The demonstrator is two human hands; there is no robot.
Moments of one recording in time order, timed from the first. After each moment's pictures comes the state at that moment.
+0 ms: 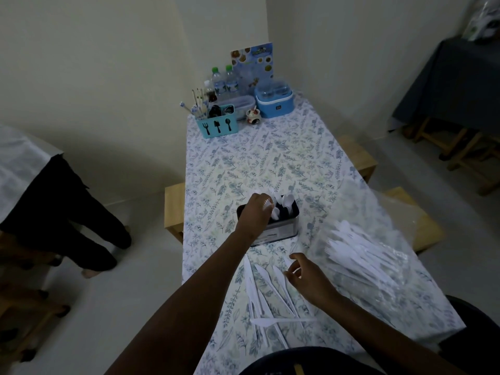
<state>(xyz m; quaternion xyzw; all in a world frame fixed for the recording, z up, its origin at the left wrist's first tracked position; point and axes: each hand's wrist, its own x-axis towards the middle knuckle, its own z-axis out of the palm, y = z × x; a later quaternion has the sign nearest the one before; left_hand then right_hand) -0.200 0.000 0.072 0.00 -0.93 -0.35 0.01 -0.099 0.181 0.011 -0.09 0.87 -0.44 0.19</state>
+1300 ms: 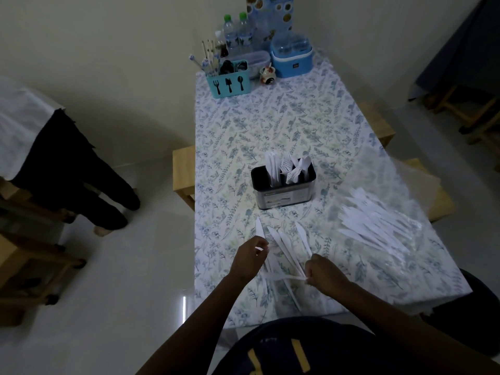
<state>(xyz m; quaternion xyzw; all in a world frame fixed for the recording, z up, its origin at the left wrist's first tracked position) -0.027 -0.037 -0.030 0.11 -0.88 -0.46 -0.10 -0.055 0.190 -0.050 -0.22 0.91 -0.14 0.30</state>
